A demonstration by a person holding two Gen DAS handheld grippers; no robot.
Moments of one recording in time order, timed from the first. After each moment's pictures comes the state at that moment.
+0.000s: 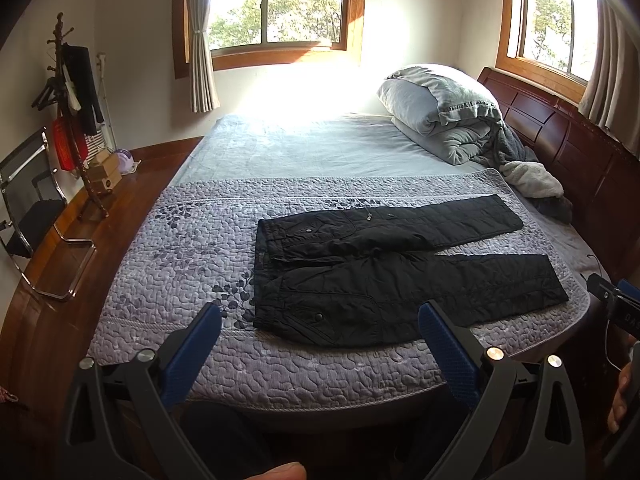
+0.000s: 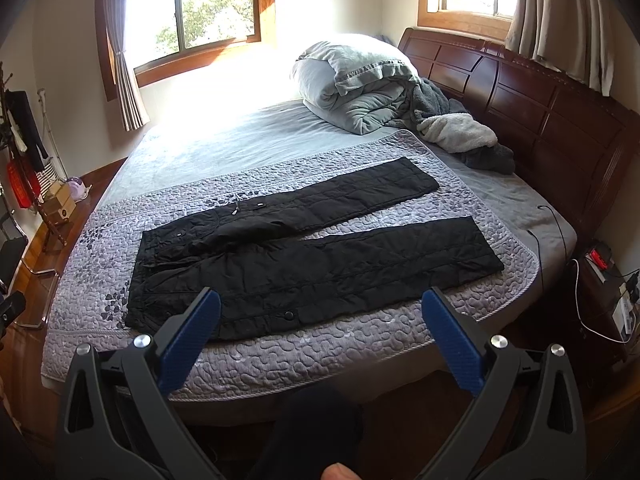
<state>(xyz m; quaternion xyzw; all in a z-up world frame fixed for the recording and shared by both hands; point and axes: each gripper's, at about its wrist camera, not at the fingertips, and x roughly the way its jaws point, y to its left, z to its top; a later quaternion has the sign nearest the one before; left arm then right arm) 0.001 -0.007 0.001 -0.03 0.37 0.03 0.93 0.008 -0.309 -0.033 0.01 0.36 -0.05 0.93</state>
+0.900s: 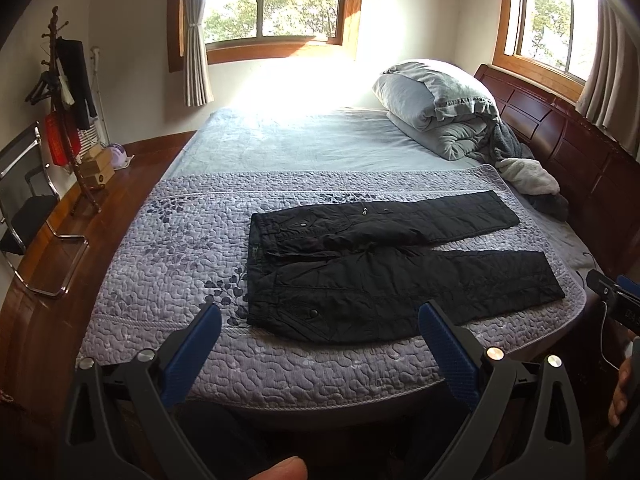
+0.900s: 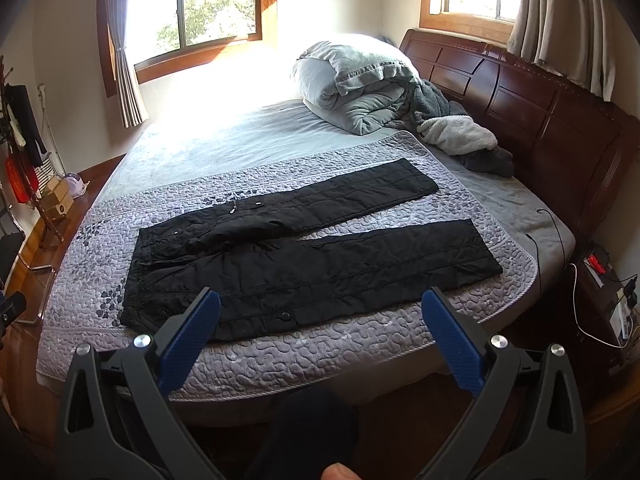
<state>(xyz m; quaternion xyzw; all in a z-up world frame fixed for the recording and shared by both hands) 0.012 -0.001 -0.012 -0.04 0.38 0.00 0.92 0.017 -0.310 -0.041 0.01 0.36 -0.05 0.93</state>
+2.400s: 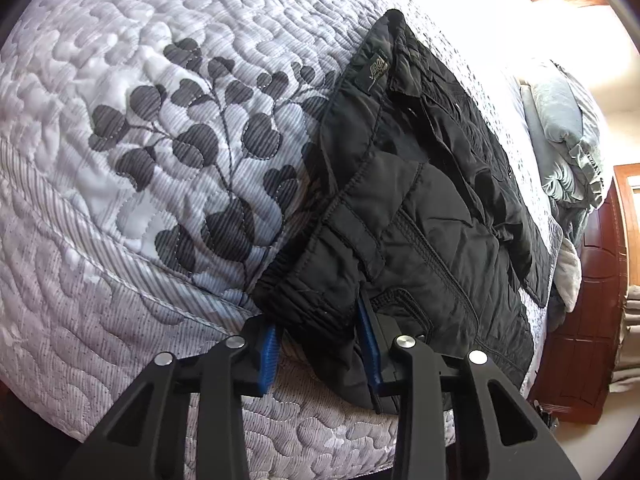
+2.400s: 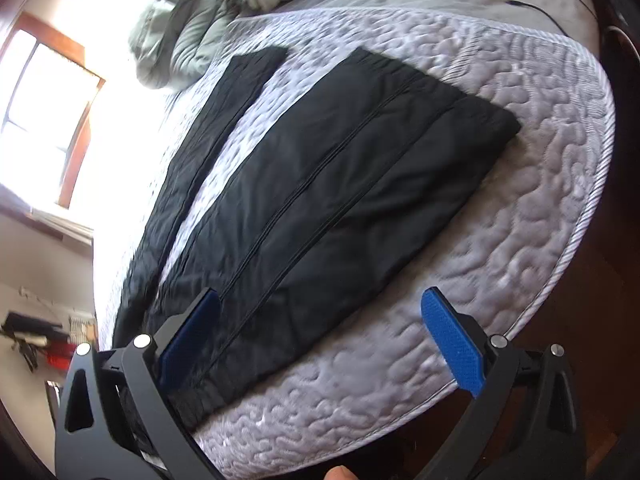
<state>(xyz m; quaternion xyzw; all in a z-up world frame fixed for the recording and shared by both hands) 0.193 0.153 -0.340 -0.40 0.56 0.05 0.72 0.189 -0.729 -0.310 0.40 0.44 -0.12 0.80</state>
